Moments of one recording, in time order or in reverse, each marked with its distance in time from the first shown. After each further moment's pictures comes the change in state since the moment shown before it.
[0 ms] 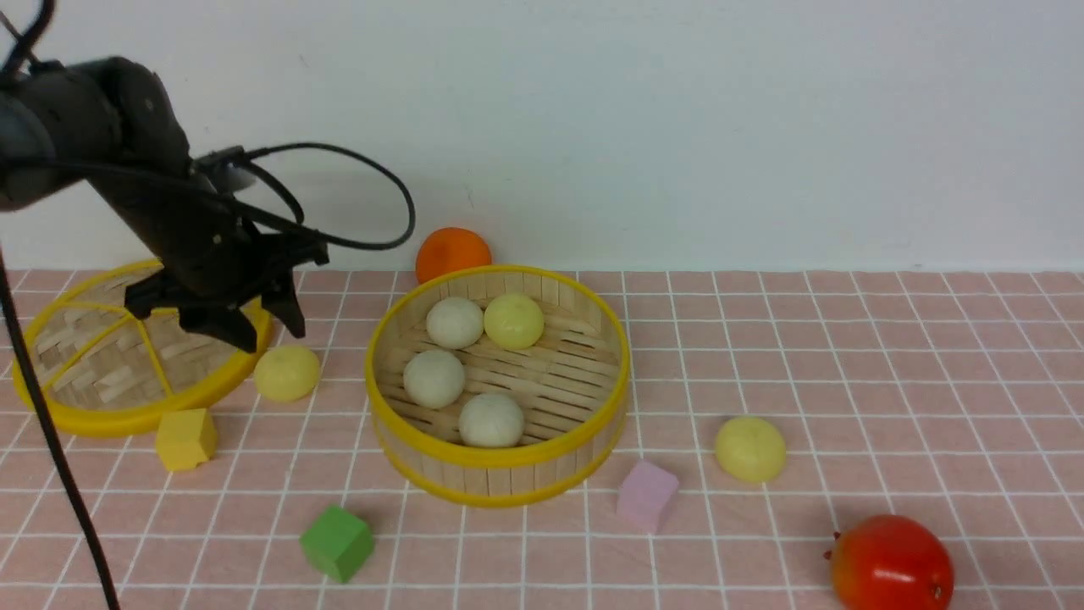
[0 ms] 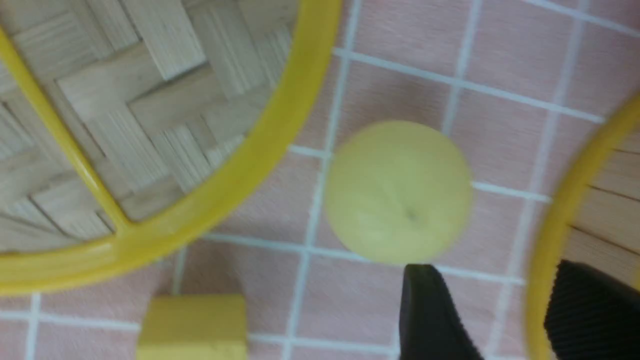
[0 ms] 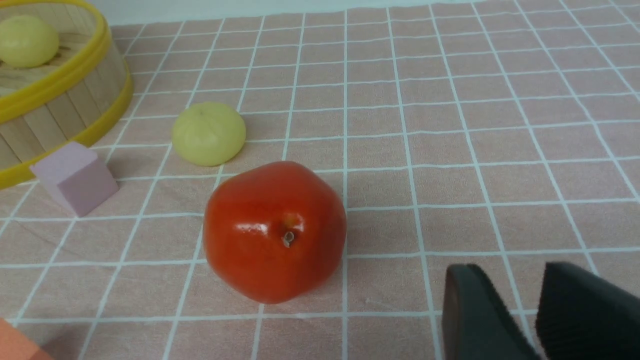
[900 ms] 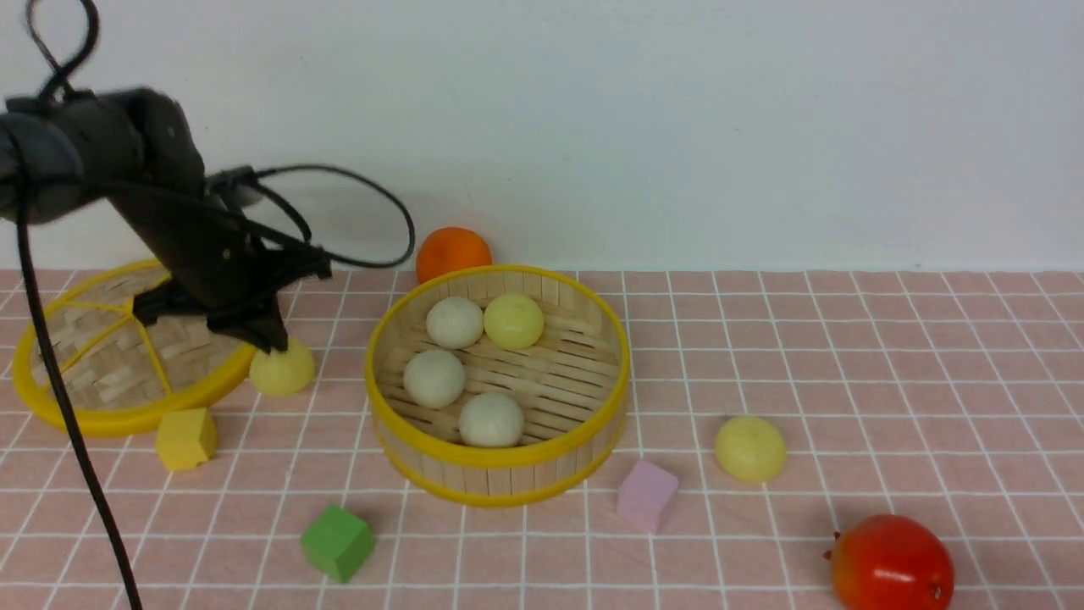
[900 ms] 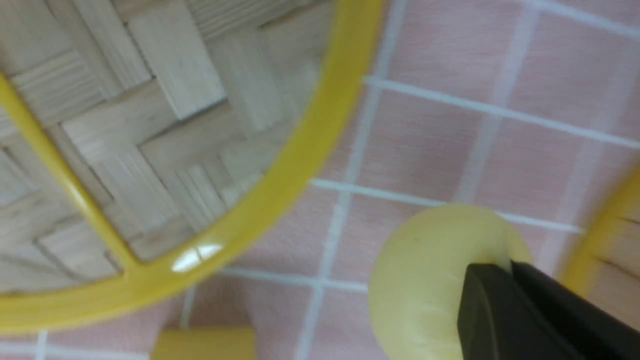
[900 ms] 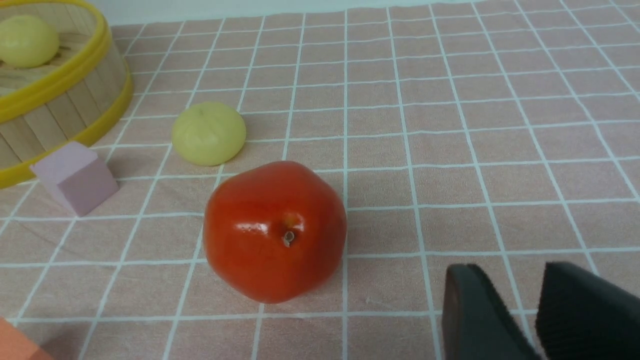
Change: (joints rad) right arm 0.000 0.000 0.000 0.000 0.000 0.000; left arm -0.009 -0.001 -0.068 -0.010 0.042 0.007
